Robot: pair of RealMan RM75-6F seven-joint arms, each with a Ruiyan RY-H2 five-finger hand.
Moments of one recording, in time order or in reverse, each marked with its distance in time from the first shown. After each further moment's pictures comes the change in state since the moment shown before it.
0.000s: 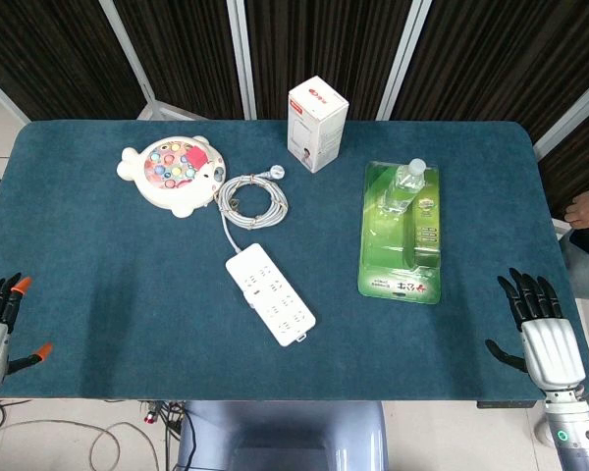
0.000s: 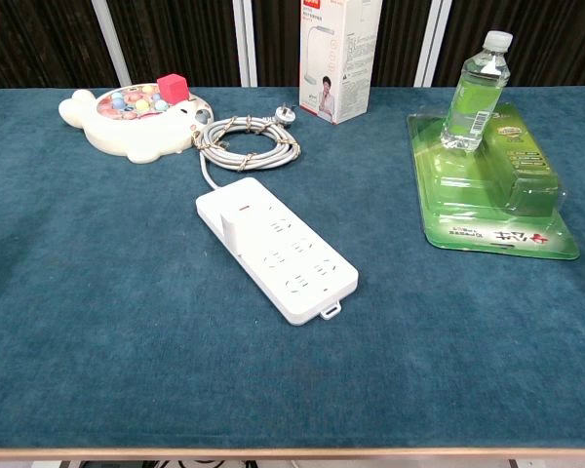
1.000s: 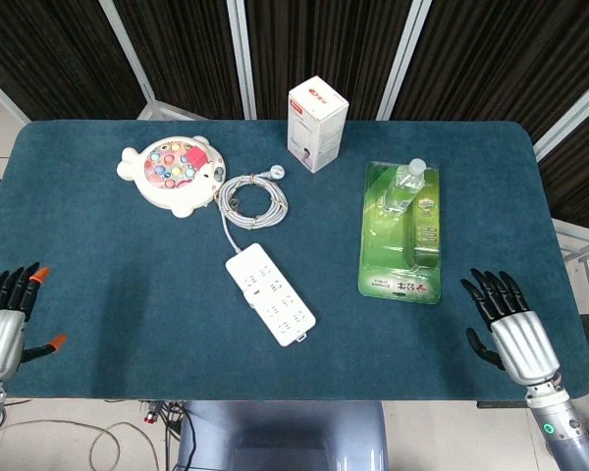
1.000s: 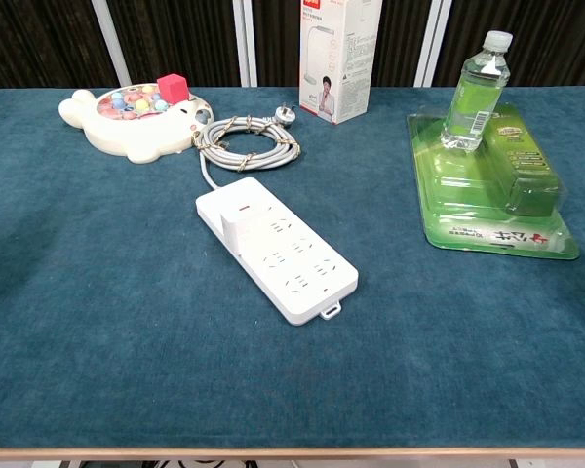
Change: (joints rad) left arm -0.062 0.027 -0.028 -0.091 -0.004 -0.067 0.061; right arm 0.080 -0.007 -0.027 0.064 -0.156 -0.022 0.030
